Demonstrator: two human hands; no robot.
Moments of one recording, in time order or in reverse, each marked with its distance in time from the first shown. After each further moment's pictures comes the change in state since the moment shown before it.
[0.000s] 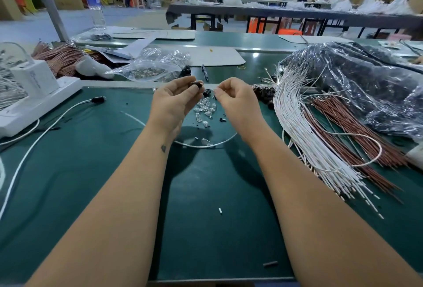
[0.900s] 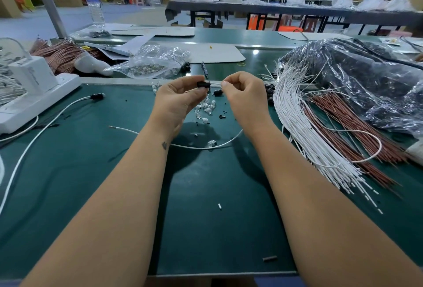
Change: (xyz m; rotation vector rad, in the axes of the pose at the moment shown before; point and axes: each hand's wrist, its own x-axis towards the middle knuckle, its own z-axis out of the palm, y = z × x) left_hand -0.004 -0.003 -0.001 0.148 -0.108 0.019; right_hand 0.000 0.001 -0.007 0.026 0.145 -0.052
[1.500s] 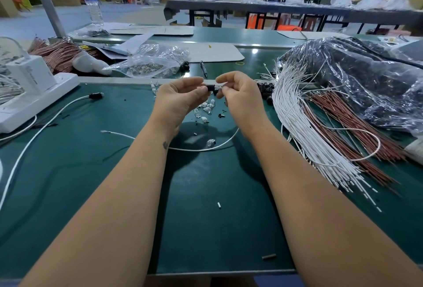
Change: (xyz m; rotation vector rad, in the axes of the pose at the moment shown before) left_hand 0.000 -0.002 0.001 0.052 0.013 -0.016; right_hand 0.000 0.001 0.003 0.037 -0.110 0.070
